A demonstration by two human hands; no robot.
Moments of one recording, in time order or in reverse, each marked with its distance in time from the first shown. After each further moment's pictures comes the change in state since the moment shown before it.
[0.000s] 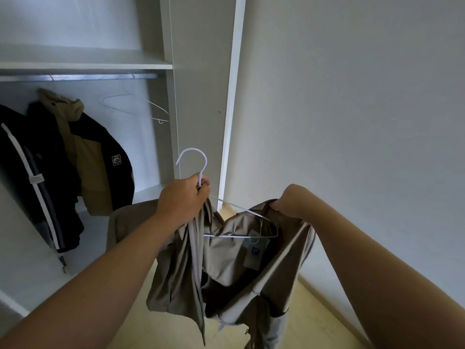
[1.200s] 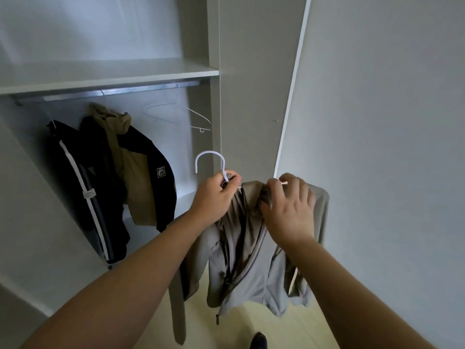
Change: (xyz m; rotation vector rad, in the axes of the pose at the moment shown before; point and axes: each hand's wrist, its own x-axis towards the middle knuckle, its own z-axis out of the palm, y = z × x) left_hand 0.092 -0.106 -0.027 -0.455 -0.015 -0.068; right_hand 0.077 -0.175 0.082 0.080 0.850 -0.337
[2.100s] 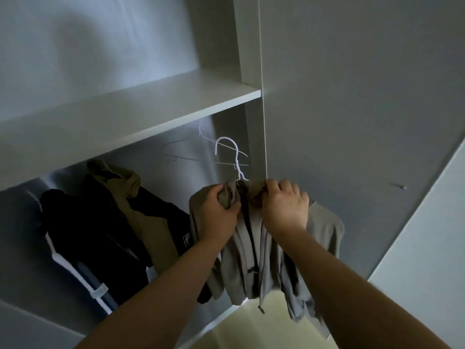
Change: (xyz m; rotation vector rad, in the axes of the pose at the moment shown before) left_hand 0.344 -0.205 -0.062 0.104 0.266 -0.198; right_hand 0.328 -0.106 0.305 0.067 -0.267 0.178
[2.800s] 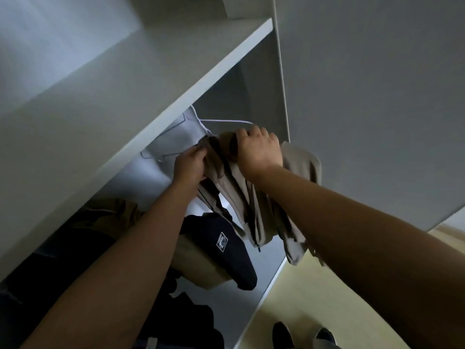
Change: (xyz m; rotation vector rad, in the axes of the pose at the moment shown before) left_hand 0.237 -0.090 -0.041 -0.141 -0.362 -0.319; right_hand 0.134 -0.131 0.091 0.052 -0.108 0.103
